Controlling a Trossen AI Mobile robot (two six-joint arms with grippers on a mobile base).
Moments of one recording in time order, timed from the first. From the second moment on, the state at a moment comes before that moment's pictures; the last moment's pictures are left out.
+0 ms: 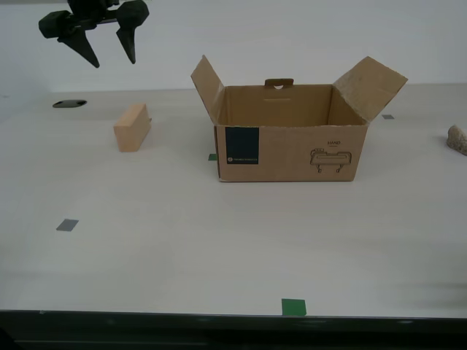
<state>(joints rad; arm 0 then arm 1) -0.33 1.41 1.72 -1.37 -0.06 -0.09 -0.14 2.16 1.99 -1.10 0.06 -0.05</state>
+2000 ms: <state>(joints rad) -0.28 2.03 1.72 -1.13 -0.01 -0.18 -0.14 2.16 1.99 -1.11 0.06 -0.05</state>
